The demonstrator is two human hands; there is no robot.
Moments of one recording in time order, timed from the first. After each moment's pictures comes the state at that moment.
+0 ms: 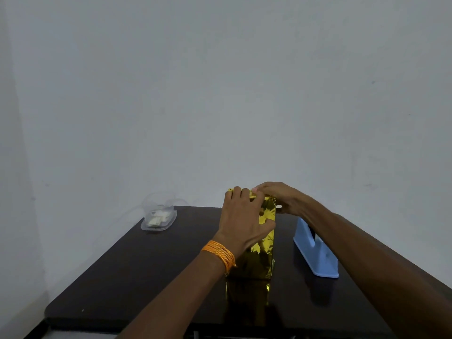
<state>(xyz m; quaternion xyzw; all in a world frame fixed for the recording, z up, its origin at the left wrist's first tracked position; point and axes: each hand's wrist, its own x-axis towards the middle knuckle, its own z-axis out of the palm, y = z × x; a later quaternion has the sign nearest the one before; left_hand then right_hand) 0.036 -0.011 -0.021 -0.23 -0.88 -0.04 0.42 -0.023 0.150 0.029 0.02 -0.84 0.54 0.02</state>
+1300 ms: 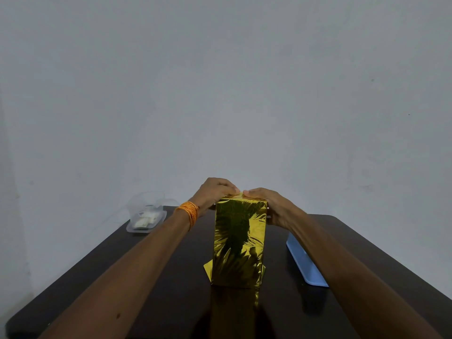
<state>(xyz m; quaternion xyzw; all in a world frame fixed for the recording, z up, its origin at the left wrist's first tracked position) -0.060 -0.040 0.018 -0.23 -0.78 -0.57 0.06 -0.048 0.162 -0.004 0.07 -0.74 0.67 -0.03</state>
